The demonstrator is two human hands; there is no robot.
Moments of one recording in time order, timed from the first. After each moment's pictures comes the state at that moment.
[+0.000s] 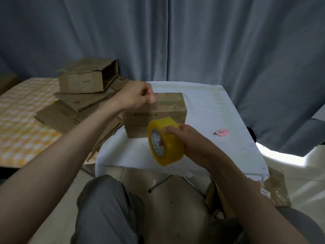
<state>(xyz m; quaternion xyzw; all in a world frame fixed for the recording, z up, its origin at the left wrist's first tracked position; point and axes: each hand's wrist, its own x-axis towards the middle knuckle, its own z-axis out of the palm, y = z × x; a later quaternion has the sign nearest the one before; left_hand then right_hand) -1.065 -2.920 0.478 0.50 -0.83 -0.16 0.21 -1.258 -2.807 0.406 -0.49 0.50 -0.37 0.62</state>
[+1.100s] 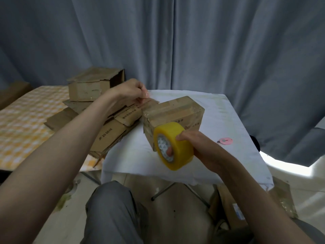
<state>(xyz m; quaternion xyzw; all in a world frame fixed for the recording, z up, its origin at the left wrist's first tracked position) -1.035 -2.976 0.491 0.54 -0.73 -0.36 0.22 -1.270 -2.809 0.419 -0.53 0.52 -0.35 0.57</state>
